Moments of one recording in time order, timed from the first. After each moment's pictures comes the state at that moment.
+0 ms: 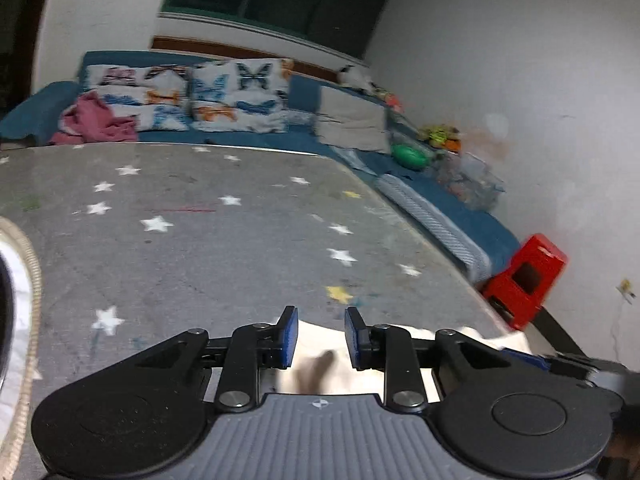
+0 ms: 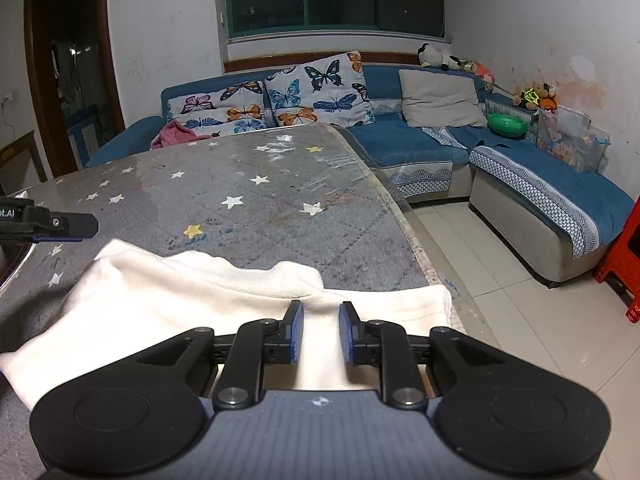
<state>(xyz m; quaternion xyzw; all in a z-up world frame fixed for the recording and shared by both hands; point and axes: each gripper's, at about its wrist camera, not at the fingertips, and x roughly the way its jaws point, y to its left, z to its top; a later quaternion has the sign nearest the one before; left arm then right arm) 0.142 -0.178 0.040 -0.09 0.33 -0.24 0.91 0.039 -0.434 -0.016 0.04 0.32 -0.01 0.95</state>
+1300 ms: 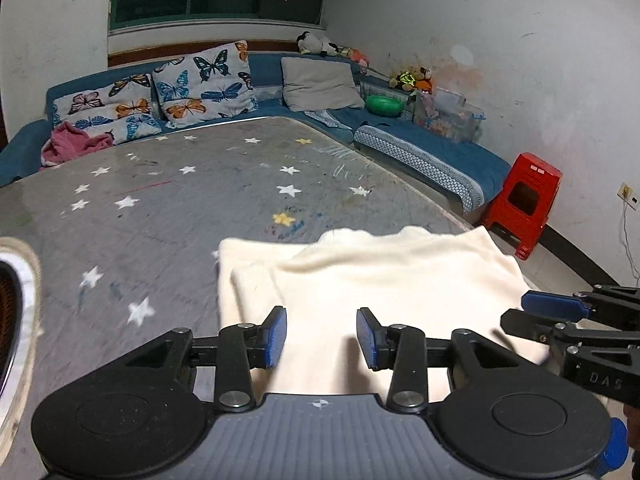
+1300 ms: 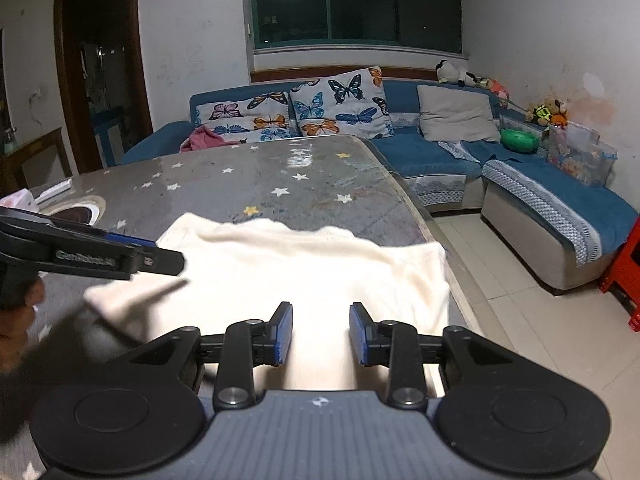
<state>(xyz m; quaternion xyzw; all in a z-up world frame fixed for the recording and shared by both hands) 0.071 -0.204 0.033 0.03 0.35 -0.25 0.90 -0.056 -0.414 0.007 0.02 0.31 0.02 0.95</state>
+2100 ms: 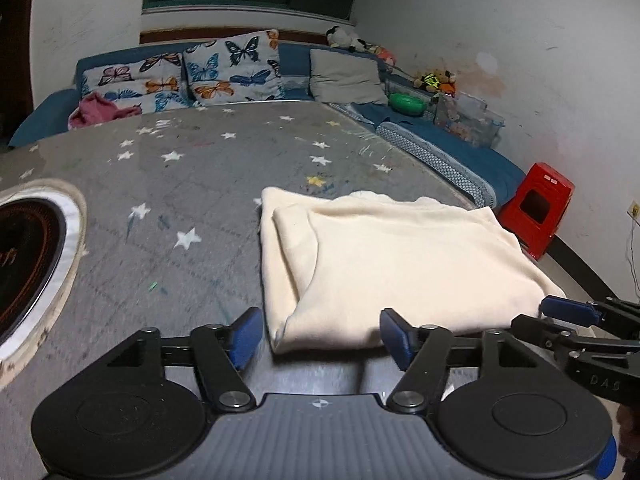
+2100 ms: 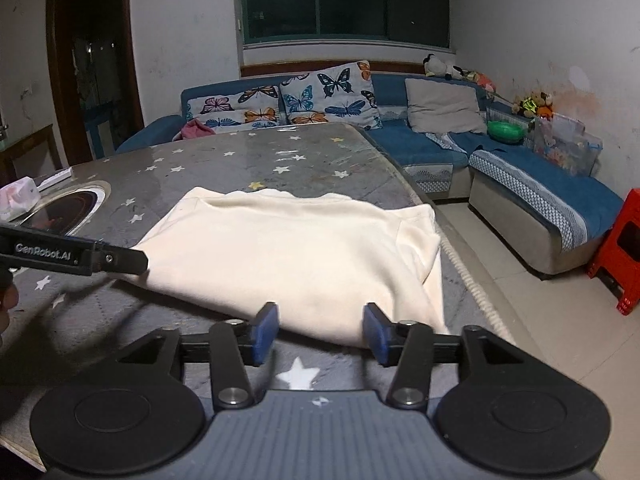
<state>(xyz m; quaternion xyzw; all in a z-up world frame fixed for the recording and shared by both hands) 0.032 -0.168 0.028 -0.01 0.37 -0.22 0.90 -0.092 -0.399 0.000 0.03 0.31 0.00 0.95</state>
